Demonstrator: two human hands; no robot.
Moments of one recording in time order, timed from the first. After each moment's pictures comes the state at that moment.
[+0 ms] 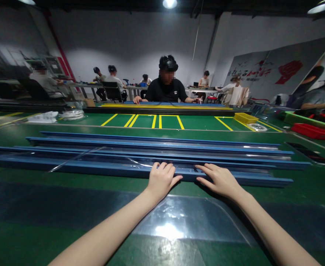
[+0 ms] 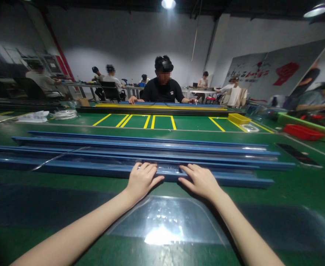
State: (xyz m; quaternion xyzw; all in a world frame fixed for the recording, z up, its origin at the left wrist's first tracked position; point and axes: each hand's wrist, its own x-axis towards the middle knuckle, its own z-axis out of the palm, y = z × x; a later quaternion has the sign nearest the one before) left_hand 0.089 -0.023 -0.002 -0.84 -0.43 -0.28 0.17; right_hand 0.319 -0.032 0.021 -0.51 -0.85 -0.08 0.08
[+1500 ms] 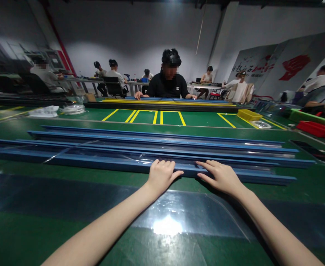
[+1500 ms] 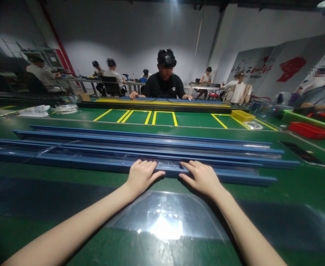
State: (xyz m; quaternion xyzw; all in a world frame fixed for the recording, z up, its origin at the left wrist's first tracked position) left_hand 0.090 -0.025 0.004 -0.83 -0.46 -0.25 0.16; right_hand 0.320 -0.033 0.021 -0.52 -0.84 -0.10 0.09
